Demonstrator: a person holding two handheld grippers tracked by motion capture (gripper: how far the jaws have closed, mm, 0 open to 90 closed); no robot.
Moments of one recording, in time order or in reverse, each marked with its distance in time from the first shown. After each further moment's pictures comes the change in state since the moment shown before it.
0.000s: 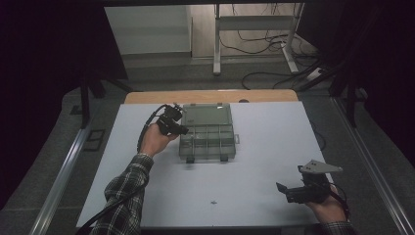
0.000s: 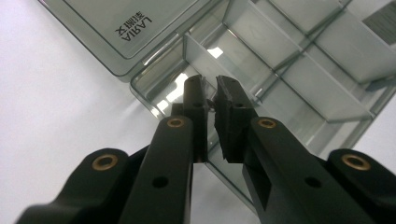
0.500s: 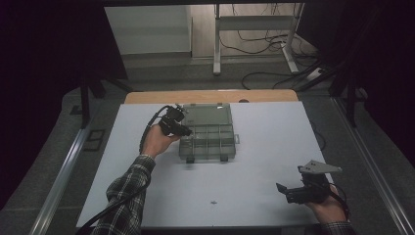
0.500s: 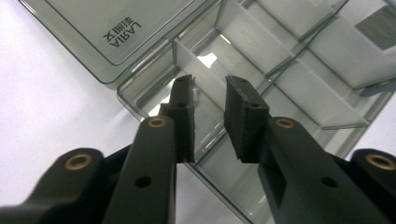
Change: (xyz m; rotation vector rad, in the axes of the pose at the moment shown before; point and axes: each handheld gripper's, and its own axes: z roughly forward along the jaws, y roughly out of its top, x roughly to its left) left arm -0.006 0.001 0.002 -0.015 -0.010 0.012; right arm 0.000 0.000 0.000 0.011 -0.003 -0.007
